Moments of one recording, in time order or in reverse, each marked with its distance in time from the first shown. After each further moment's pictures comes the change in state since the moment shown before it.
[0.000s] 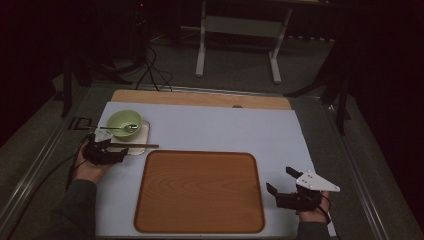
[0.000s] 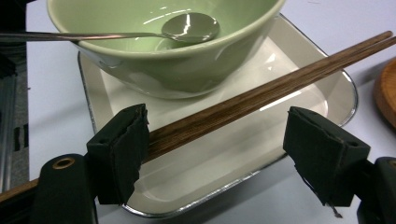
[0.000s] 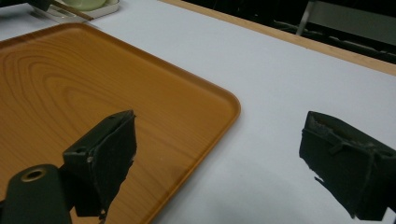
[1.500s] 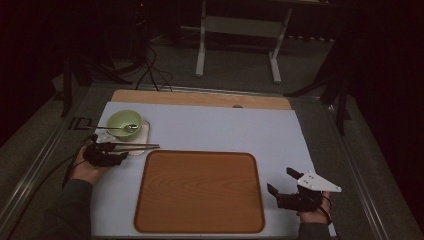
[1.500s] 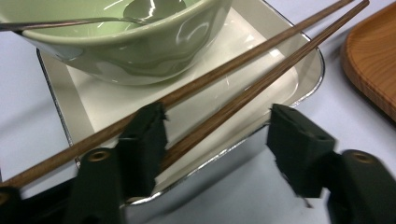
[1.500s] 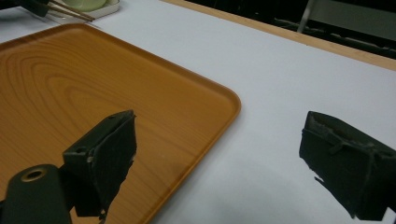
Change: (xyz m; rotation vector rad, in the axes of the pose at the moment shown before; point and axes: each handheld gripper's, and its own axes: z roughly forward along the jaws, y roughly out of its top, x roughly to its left) left arm -0.001 -0.001 -0.003 0.066 -0.084 0.078; right arm -0.001 -0.002 -0.002 0.005 0.005 0.013
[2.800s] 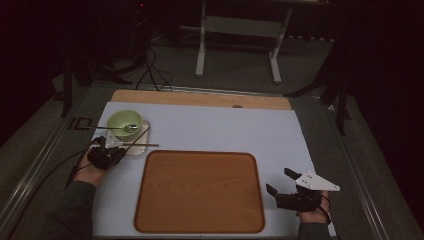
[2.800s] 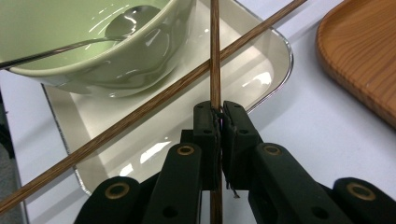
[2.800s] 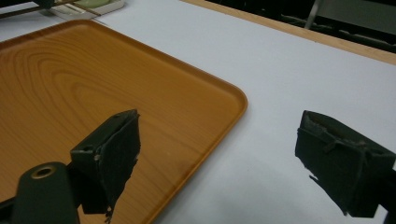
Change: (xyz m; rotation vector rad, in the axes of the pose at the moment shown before) left arm -0.024 0.009 -0.005 0.029 0.055 0.113; right arm 0.000 0.000 0.002 0.014 0.022 -0.001
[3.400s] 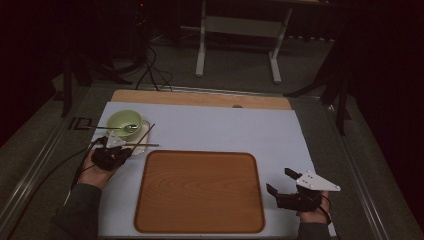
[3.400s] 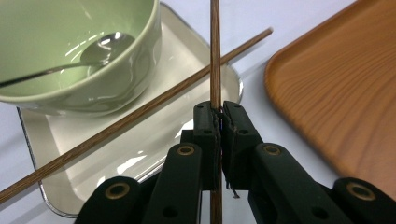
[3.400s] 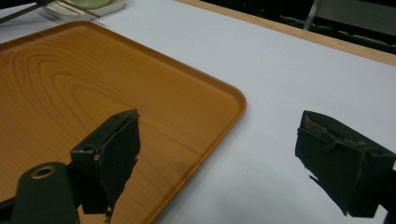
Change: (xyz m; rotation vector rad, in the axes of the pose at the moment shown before) left arm -0.018 0.013 -0.016 -0.067 -0.052 -0.065; right arm 0.000 0.000 0.000 -0.005 -0.001 0.003
